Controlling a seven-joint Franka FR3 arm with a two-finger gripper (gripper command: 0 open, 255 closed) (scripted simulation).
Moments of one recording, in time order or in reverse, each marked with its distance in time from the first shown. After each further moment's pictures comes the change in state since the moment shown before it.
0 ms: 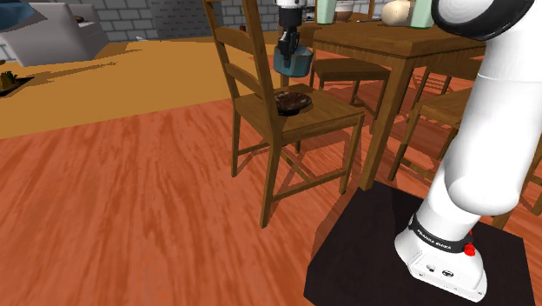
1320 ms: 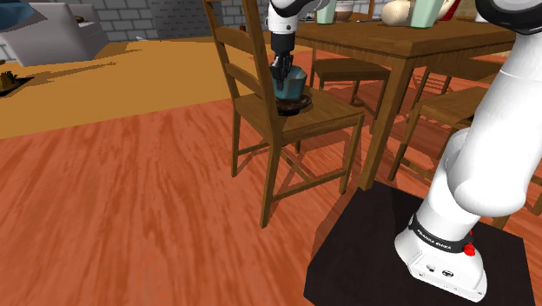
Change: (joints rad) arm 0.081 -0.142 0.066 -0.328 -0.046 0.183 0.157
